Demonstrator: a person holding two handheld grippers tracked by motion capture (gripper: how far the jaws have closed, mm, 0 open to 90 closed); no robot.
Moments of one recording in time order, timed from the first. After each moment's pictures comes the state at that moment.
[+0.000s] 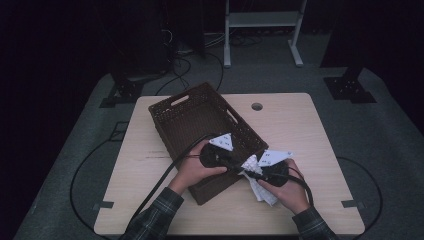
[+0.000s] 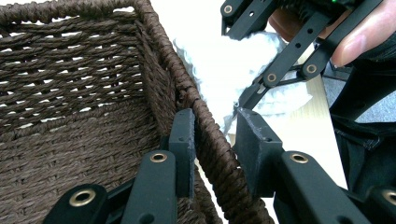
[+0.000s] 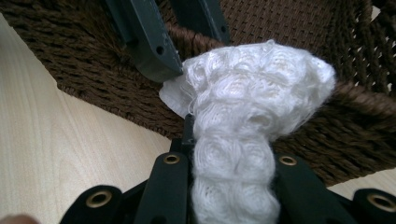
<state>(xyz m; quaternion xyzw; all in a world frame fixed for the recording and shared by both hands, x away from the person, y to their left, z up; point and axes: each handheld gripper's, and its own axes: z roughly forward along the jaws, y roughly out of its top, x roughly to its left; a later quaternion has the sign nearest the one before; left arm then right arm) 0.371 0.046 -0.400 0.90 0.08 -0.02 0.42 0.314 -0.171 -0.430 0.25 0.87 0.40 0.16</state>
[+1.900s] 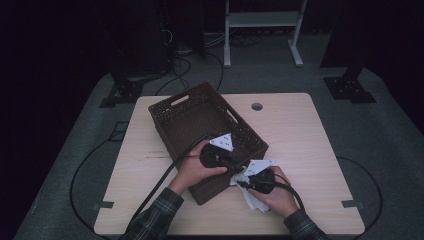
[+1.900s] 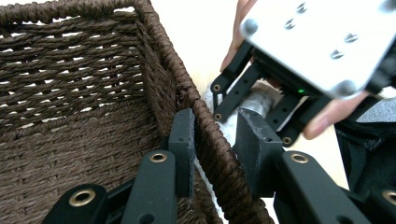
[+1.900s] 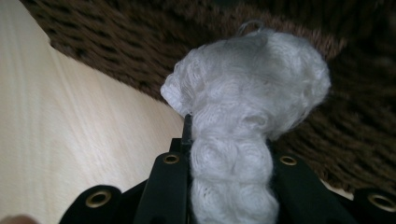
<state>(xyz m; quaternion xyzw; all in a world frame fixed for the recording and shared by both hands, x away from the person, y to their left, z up) 0.370 0.046 -0.400 0.90 0.08 -0.02 0.42 0.314 -0.142 -0.469 0.23 0.89 0.36 0.13</state>
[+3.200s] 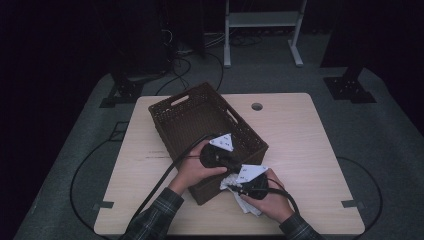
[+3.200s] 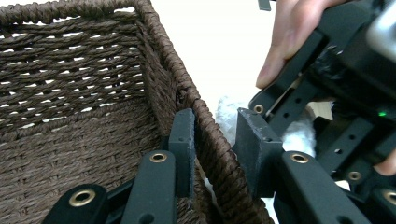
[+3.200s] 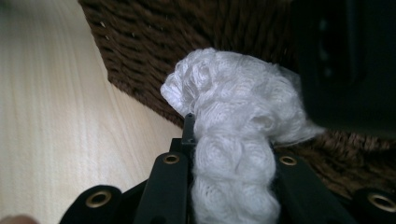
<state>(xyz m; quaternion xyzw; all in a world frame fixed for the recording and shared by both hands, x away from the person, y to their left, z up) 0.370 0.045 -0.401 0.90 0.08 -0.02 0.43 0.293 -0.119 -0.450 0.18 0.89 0.38 0.15</state>
